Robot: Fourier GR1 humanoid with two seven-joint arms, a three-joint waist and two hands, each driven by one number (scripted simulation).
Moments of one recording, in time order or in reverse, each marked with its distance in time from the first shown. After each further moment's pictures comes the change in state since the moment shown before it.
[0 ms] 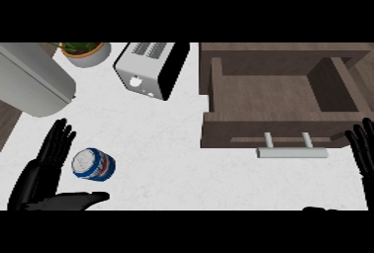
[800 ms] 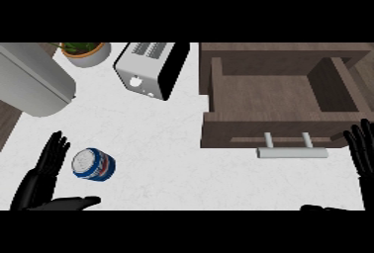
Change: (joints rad) left arm -0.005 0.054 0.087 0.268 -0.013 -0.055 -0.229; right arm -0.005 0.026 -0.017 0.034 0.020 0.018 -0.044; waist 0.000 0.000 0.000
